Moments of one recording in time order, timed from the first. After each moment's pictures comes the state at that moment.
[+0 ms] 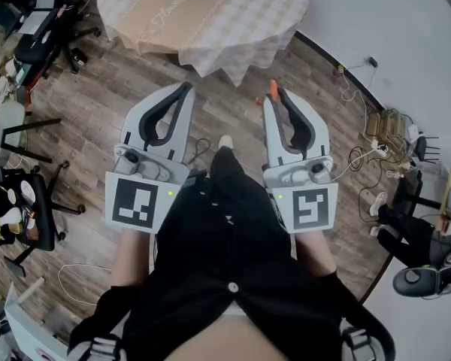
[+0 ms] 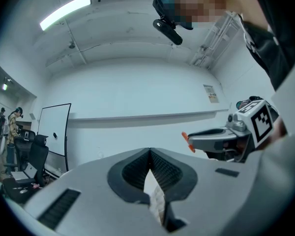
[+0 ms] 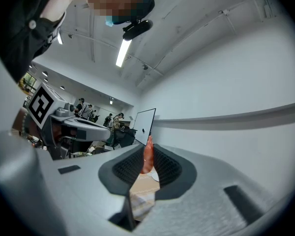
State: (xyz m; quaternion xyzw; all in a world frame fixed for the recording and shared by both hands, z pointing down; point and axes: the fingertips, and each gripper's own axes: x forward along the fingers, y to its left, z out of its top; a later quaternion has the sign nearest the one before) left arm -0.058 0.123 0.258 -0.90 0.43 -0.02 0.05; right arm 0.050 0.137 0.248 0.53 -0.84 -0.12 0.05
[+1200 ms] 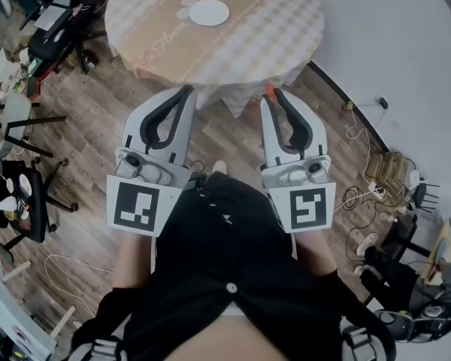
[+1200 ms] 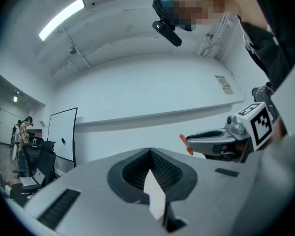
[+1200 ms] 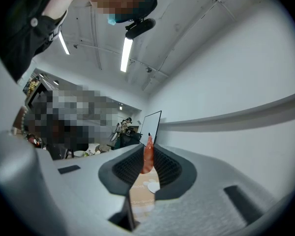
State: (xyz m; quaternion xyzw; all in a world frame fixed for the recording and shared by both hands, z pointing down) left arm -0.005 0.009 0.237 -0.86 0.50 -0.02 0.07; right arm 0.097 0.004 0.234 0.46 -0.88 -0.14 0.03
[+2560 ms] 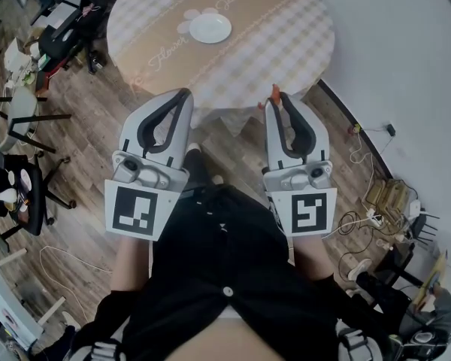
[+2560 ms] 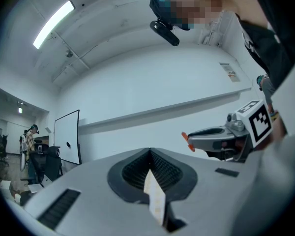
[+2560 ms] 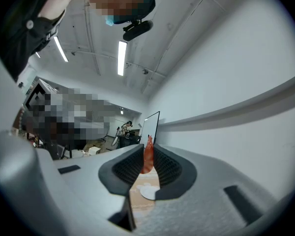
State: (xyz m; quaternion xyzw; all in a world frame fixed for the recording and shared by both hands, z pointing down) left arm 0.024 -0.062 0.241 -0.84 0.54 -0.06 0.09; right arm 0.137 -0.078 0.241 0.44 -0.89 -0.12 0.00
